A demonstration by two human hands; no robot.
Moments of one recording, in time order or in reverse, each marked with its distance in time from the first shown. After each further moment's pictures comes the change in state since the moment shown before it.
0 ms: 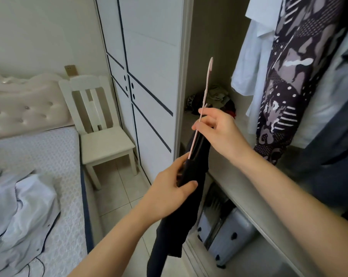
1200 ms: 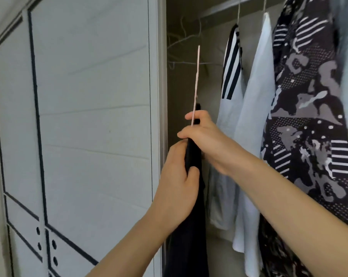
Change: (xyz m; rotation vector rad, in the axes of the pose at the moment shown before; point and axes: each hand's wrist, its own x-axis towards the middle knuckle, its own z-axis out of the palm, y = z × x) left_hand 0.310 0.170 -0.155 -0.136 0.079 0.853; right_hand 0.275 -0.163 -0.060 -0.110 0.451 -0.031
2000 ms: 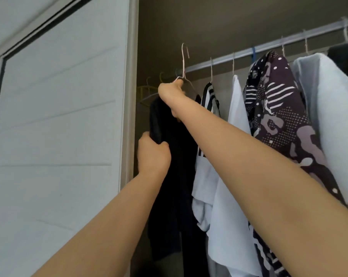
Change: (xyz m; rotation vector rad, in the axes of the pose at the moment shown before) left_hand 0.194 0.017 0.014 -0.186 0.324 -0.214; right_hand 0.205 -0.137 -0.053 -0.089 0.355 -0.039
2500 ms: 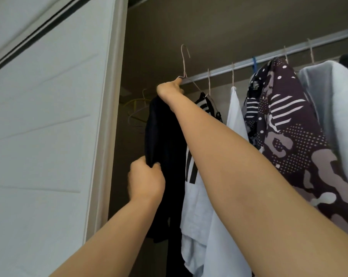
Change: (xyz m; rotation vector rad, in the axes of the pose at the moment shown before) left_hand 0.023 -0.024 0.024 0.085 0.042 -0.071; right_hand 0.091 -0.018 -0.004 -0.069 0.070 -0.061
